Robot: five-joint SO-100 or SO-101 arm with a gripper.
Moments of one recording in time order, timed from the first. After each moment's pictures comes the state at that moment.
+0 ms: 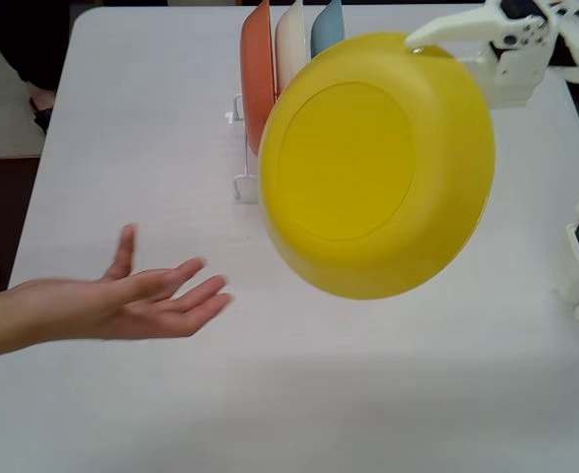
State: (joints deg) arm -10.2 120.6 63.5 36.9 6.0
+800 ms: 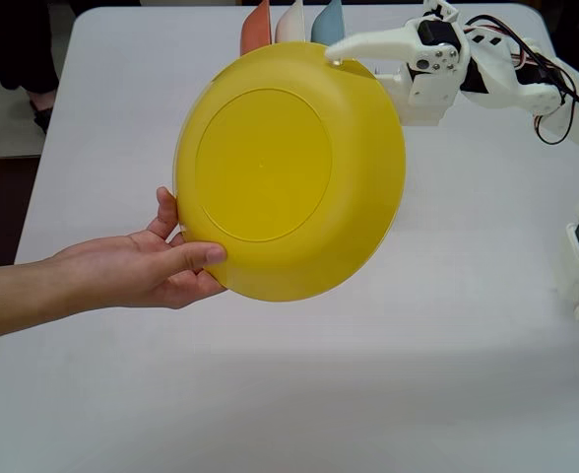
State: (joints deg) arm -7.6 107.3 64.2 20.3 1.3
